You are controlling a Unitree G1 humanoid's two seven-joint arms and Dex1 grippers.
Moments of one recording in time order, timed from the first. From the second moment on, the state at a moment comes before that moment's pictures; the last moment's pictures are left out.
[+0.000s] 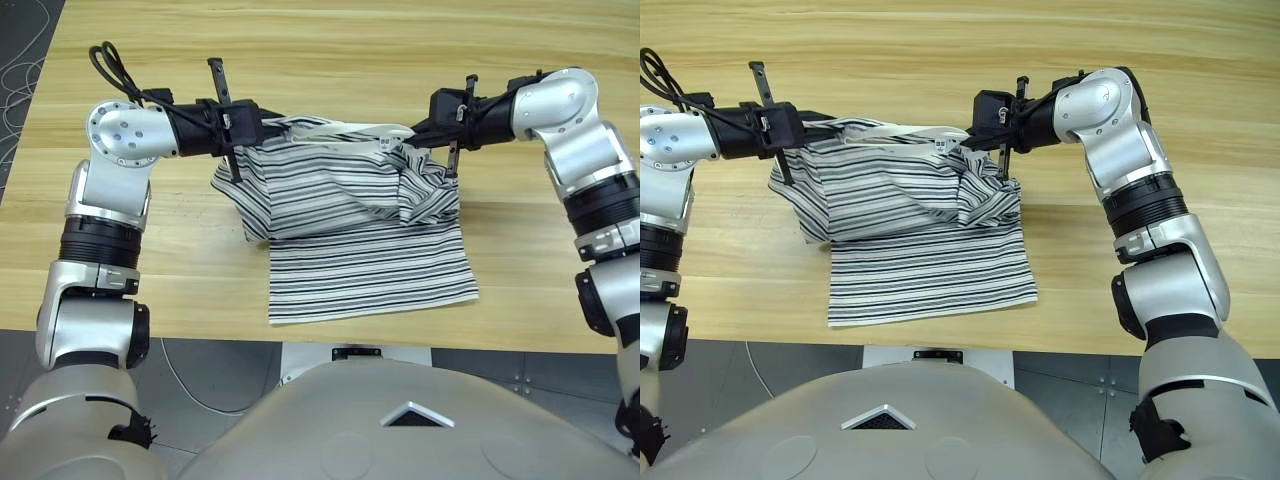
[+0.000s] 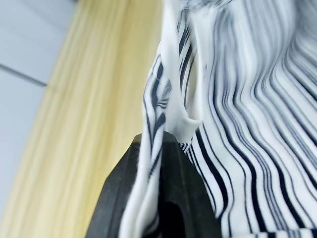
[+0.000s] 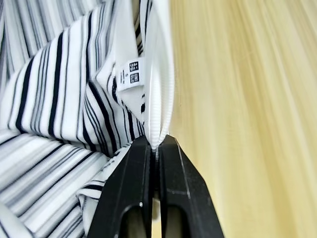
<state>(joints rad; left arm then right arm) -0.53 0.70 -0.25 0.48 0.16 -0.44 -0.91 -0.73 -0.51 0.48 0.57 -0.07 -0.13 1.04</state>
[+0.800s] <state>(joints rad) -0.85 0.49 -0.66 1.25 0.89 -0.56 0.11 -1.04 -0.21 0.80 1.23 -0.83 -0.41 0.14</state>
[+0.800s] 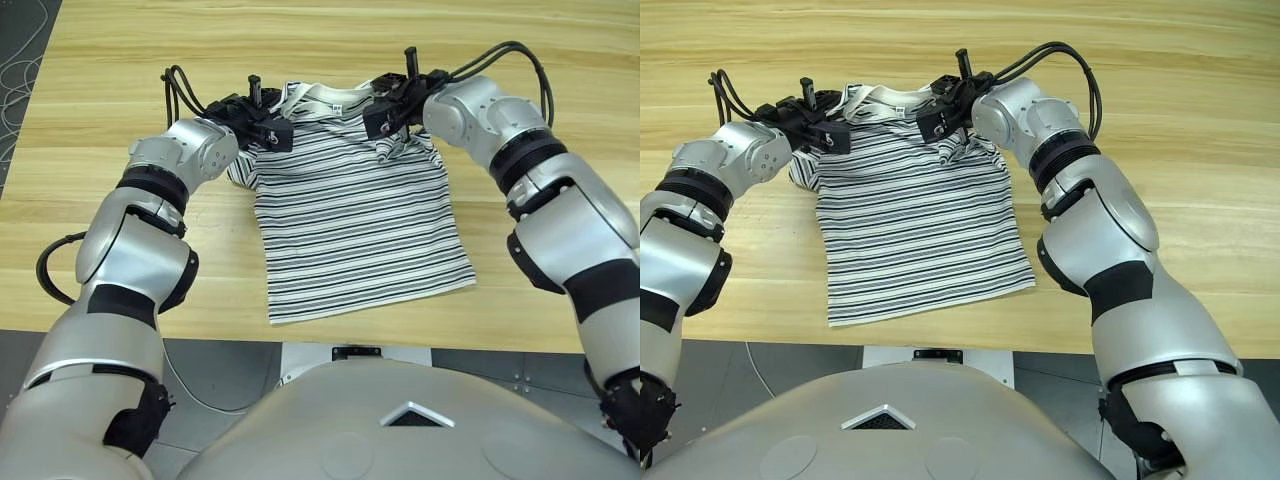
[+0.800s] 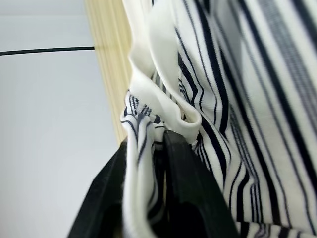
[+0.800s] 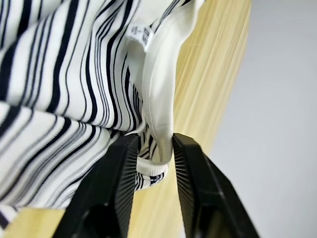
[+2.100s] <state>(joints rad) -0.22 0.57 -0.44 0.28 0.22 -0.21 -0.53 -0.37 -0.55 0.40 0.35 -0.14 -0.13 0.90</state>
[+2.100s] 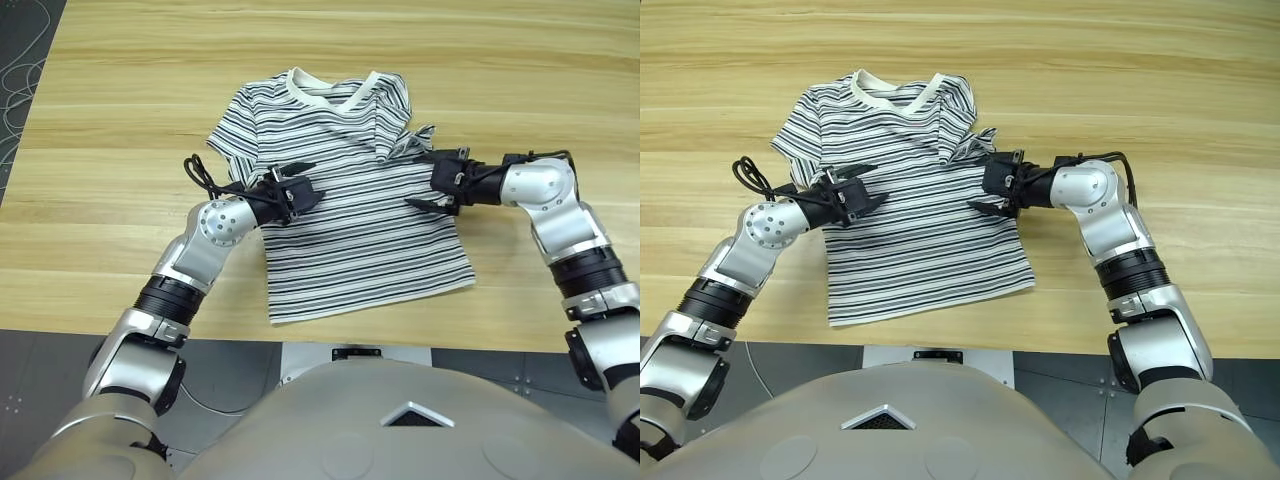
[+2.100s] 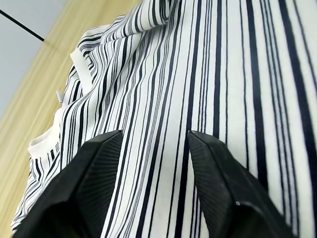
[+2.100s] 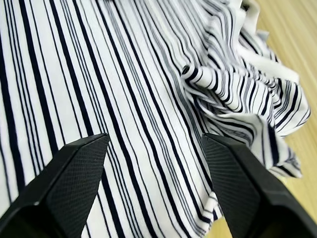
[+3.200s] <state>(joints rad) -0.24 0.75 -0.45 0.11 0.10 -0.33 -1.08 -0.34 -0.70 0.49 0.10 -0.03 0.12 1.37</state>
